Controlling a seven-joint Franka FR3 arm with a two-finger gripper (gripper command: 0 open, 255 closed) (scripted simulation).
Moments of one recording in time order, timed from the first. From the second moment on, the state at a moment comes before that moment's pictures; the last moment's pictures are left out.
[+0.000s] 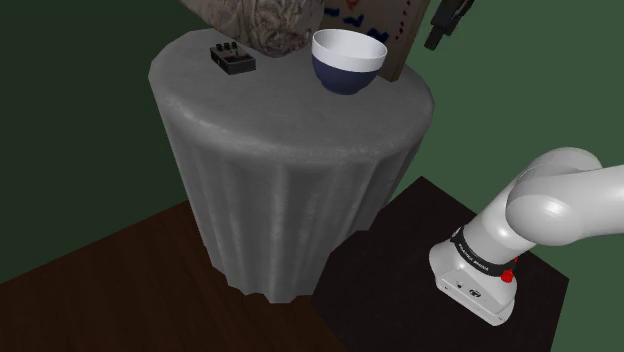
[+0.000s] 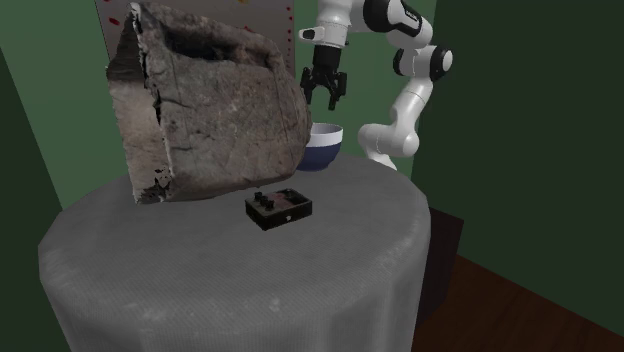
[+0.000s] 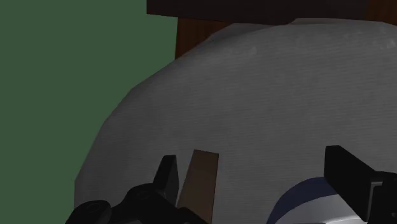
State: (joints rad) arm -0.02 -0.78 0.04 -2.27 -0.07 1.60 -0.17
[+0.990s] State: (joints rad) arm 0.01 -0.37 0.28 -1.95 -0.01 1.60 0.13
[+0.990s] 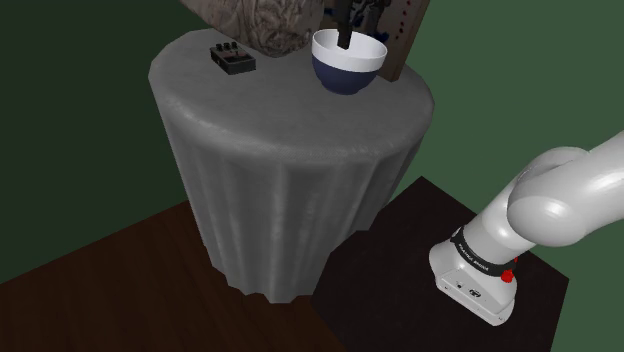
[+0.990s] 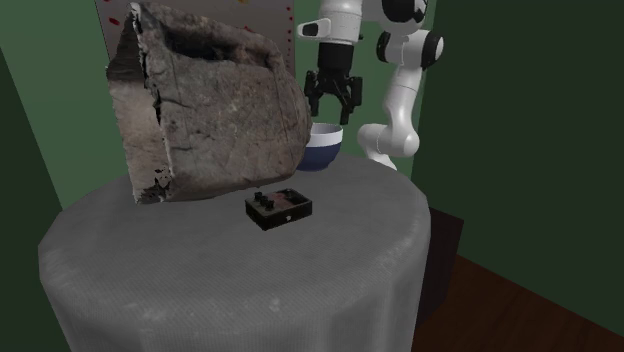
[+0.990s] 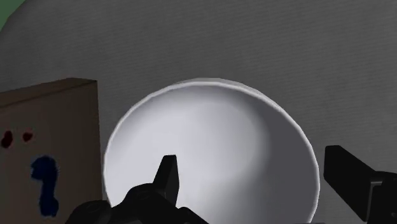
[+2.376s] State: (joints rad) arm 0.02 -0.23 0.35 -1.93 -0.02 1.68 0.24
